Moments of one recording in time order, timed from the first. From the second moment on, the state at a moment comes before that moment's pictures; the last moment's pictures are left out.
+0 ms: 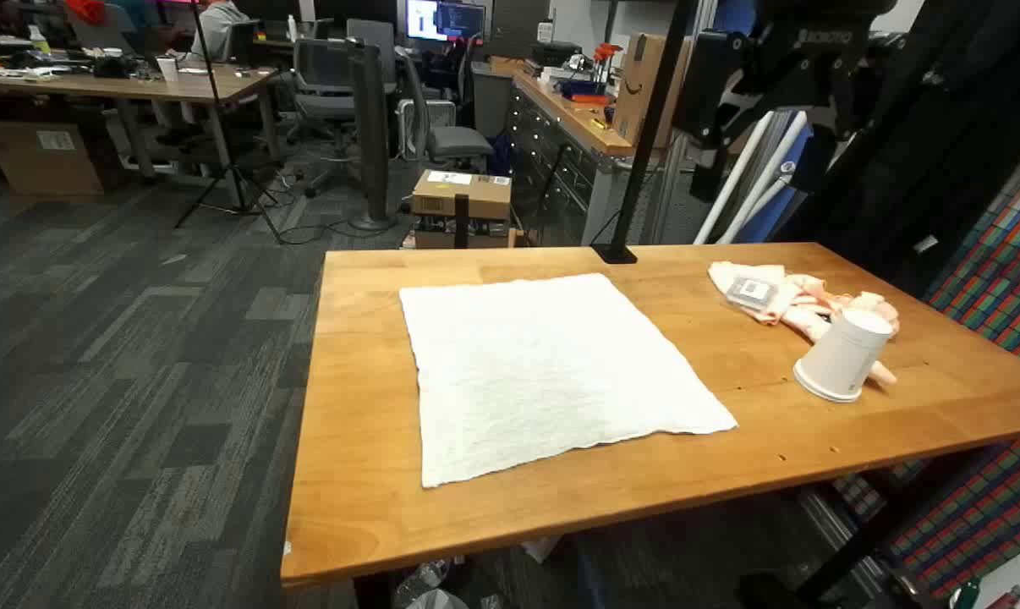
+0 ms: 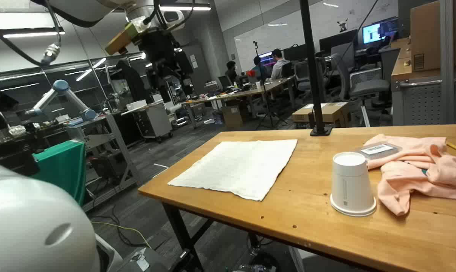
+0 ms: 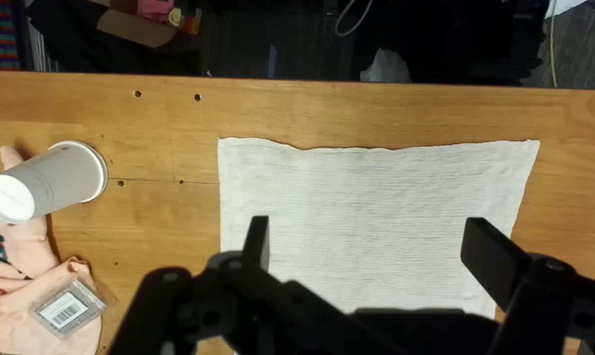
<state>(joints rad) 0.12 -0.47 0.29 -2.25 0.03 1.77 0.29</state>
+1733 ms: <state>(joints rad) 0.08 -0.38 0.15 -2.36 -0.07 2.14 0.15</state>
